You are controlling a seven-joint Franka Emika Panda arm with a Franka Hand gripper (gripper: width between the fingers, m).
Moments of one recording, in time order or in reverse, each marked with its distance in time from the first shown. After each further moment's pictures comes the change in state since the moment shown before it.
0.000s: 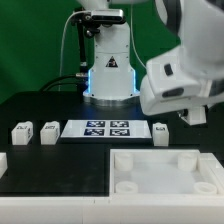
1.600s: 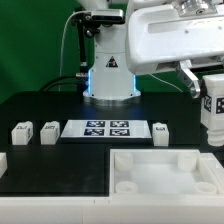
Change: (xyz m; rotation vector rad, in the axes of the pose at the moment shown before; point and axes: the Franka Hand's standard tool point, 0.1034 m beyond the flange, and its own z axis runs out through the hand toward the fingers) arm 0.083 0.016 -0.151 -0.117 1.303 -0.137
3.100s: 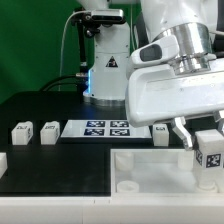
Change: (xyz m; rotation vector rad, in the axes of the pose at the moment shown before) arm -0.072 0.004 0.052 0.005 -0.093 0.006
